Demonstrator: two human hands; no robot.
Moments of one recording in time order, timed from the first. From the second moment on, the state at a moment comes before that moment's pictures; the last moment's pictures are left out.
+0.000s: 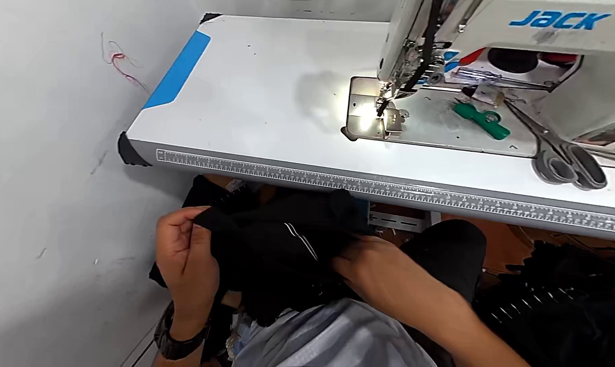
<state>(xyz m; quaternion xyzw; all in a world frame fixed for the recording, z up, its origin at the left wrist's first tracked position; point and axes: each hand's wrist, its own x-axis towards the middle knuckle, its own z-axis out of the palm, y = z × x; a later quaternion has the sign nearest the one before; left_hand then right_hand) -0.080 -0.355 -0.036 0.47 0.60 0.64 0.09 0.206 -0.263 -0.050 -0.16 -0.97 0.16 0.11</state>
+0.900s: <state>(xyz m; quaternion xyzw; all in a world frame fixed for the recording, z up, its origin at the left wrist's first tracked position) -0.004 -0.380 -0.127 0.50 0.75 0.39 0.19 0.136 -0.297 -0.157 -0.34 -0.82 0.31 0.35</state>
